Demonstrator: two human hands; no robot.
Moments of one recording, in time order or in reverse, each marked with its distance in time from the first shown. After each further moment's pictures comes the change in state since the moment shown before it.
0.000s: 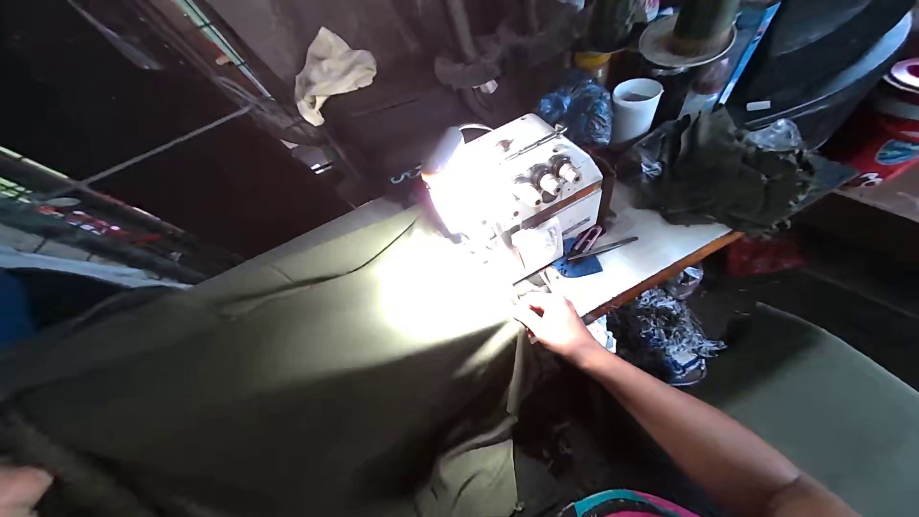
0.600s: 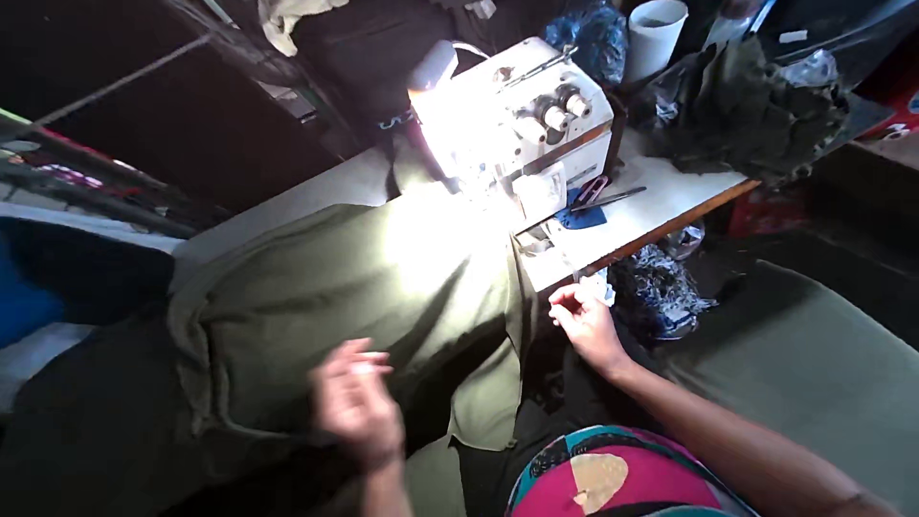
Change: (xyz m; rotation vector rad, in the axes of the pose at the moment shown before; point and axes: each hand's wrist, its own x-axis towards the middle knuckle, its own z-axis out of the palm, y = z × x) left_hand -0.183 0.055 0.191 0.062 -0.026 0.034; right_hand -0.086 0.066 0.026 0.256 0.244 0.052
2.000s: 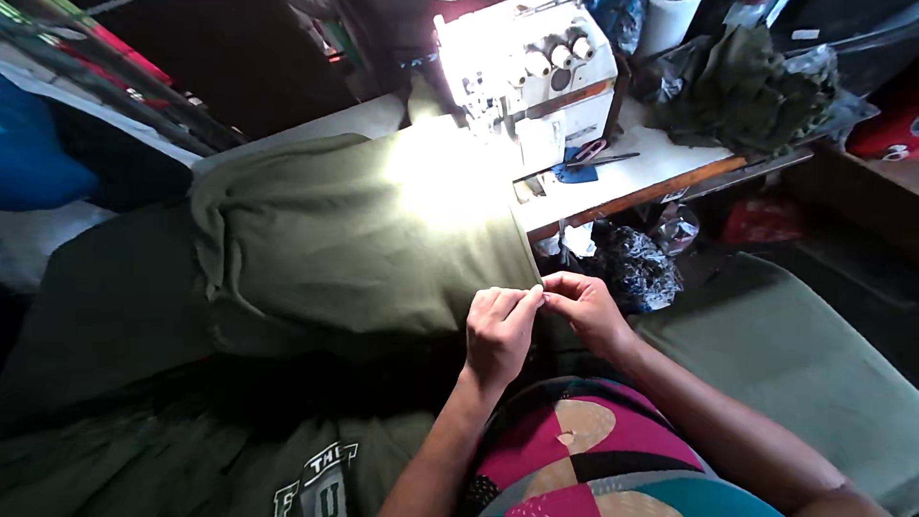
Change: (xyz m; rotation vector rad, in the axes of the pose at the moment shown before) left_hand -0.099 0.106 0.104 0.066 -0.183 0.466; right_hand -0.069 -0.045 -0.036 0.371 -0.356 0.066
